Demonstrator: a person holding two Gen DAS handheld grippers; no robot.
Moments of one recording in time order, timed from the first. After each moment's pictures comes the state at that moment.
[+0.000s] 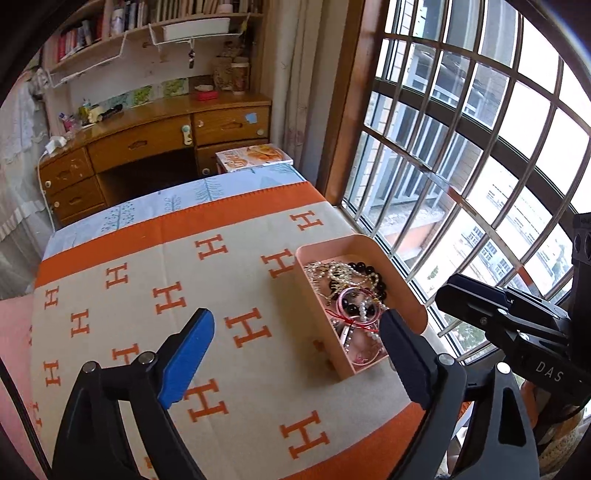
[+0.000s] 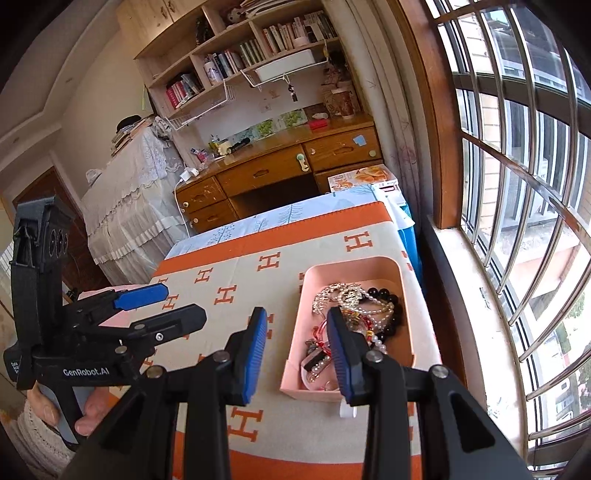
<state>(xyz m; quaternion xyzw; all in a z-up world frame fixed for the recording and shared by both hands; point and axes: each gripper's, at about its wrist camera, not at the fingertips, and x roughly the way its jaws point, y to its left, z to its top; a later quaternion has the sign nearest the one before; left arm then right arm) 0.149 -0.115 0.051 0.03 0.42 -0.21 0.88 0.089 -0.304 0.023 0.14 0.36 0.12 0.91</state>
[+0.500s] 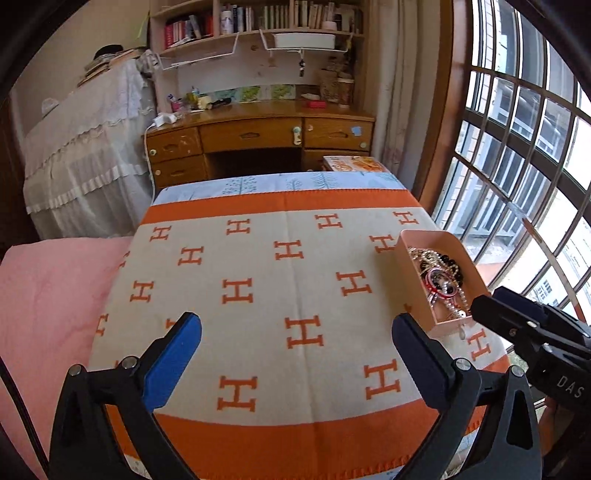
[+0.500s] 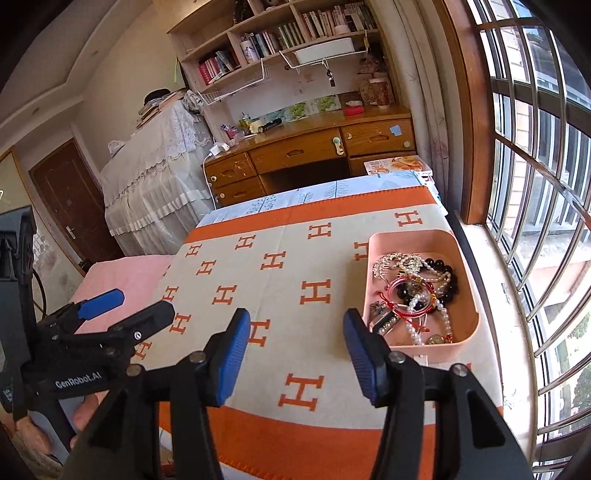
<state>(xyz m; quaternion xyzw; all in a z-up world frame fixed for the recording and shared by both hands) 0.064 -0.032 0.050 0.01 0.40 -0.02 0.92 0.049 -0.234 0.025 0.11 0.38 0.16 0.91</state>
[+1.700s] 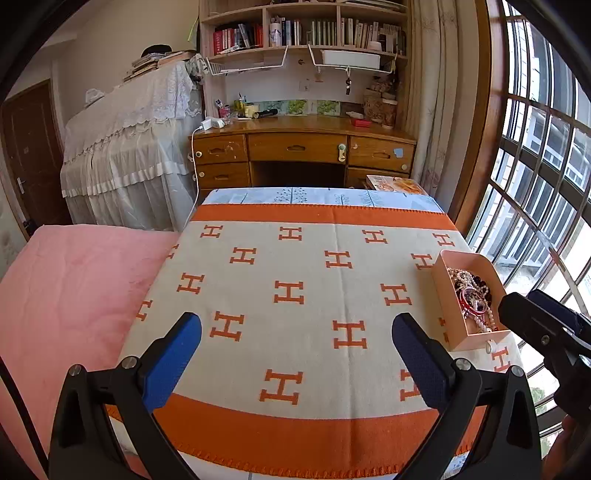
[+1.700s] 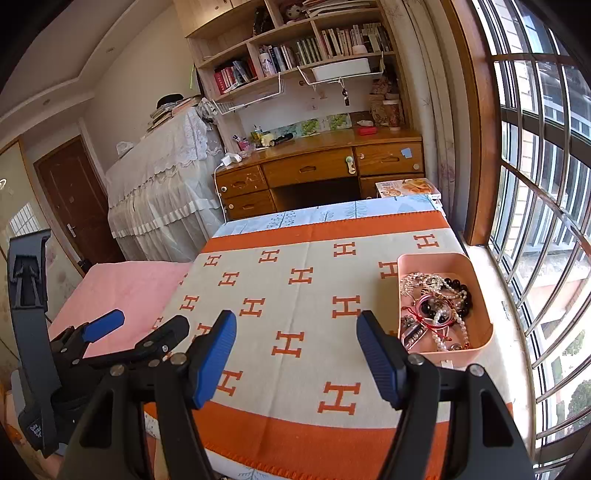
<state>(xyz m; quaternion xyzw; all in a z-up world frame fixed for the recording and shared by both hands) 0.033 0.000 0.063 -0.01 0.36 0.05 0.93 0.030 -0.186 0.057 0.09 0.35 0.15 0.92</state>
